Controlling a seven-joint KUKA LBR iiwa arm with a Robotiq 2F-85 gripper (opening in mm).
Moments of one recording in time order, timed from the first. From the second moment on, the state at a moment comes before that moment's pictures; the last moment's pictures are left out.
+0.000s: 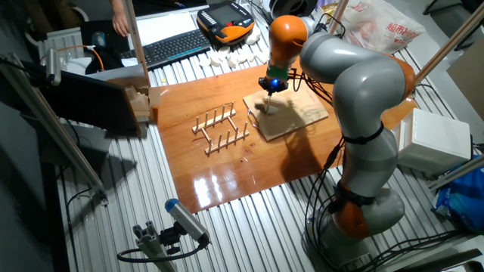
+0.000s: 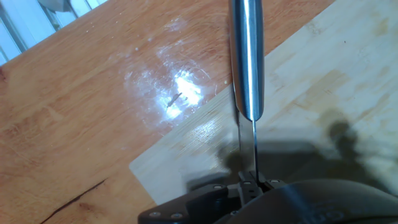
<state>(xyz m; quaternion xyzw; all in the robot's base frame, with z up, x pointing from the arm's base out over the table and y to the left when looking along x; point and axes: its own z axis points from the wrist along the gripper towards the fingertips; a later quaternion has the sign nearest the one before) 0.625 0.034 0.114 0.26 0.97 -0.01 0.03</state>
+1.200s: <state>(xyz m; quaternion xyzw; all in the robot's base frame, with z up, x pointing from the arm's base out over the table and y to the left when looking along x) 0.623 0.038 0.092 0.26 0.96 0.00 0.05</state>
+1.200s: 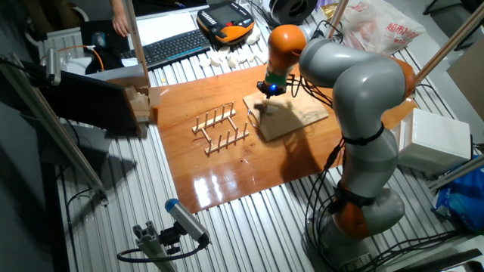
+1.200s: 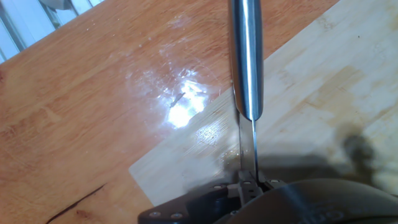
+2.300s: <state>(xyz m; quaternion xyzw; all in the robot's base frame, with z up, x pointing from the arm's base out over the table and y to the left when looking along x) 0.622 0.031 0.121 0.26 0.97 0.00 0.04</state>
